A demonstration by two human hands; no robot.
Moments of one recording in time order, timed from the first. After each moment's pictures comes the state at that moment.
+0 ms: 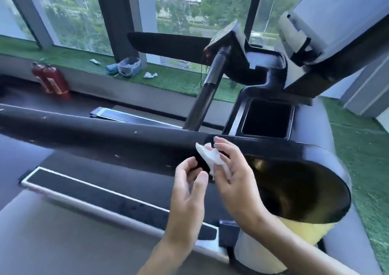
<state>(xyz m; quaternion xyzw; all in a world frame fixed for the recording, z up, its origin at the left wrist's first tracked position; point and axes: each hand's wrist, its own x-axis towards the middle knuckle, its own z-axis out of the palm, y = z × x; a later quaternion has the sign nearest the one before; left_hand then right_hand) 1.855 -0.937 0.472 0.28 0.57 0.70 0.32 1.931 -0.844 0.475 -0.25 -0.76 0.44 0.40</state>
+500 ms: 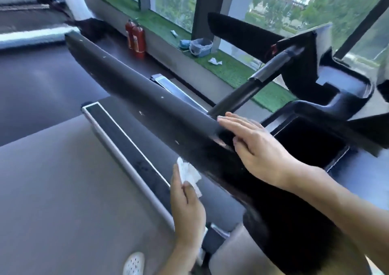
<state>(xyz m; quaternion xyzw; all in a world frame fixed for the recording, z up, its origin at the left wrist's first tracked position) 1.920 -0.876 0.401 -0.04 0.69 0.72 0.07 1.910 -0.720 0.521 0.04 -0.98 0.18 0.11</state>
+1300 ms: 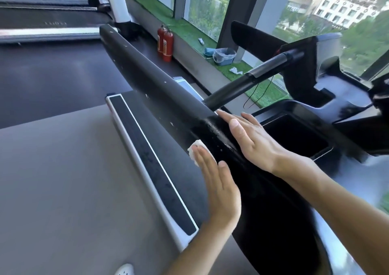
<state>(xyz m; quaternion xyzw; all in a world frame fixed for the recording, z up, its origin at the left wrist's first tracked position) 1.981 -0.776 0.422 0.04 0.68 0.73 0.01 1.930 -0.681 0.519 0.08 -0.97 0.24 0.00</state>
